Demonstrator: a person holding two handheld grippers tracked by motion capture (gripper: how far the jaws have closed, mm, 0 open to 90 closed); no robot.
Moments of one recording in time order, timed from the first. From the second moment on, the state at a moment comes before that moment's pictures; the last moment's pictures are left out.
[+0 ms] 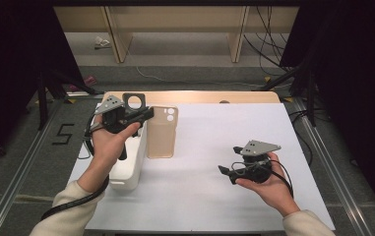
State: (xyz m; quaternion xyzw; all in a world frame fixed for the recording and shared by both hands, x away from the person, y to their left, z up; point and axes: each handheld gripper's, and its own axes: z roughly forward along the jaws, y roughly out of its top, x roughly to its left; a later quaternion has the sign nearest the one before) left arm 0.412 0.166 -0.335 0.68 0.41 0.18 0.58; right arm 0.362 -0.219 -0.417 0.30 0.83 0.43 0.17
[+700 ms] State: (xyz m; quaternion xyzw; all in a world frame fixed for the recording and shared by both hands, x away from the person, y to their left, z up) left arm 0.416 0.185 -0.327 0.68 0.41 0.19 0.58; right arm 0.363 -0.219 -0.418 0.30 0.83 0.43 0.17
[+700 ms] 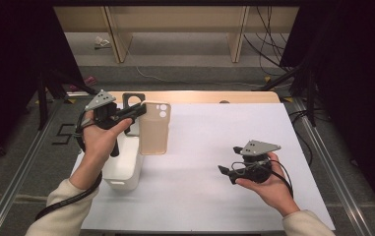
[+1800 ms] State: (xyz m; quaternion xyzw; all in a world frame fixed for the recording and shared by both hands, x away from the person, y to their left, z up) left arm 0.419 0.215 -0.316 0.65 0.43 0.21 0.59; right arm 0.363 -0.219 -0.419 0.30 0.83 0.43 0.17
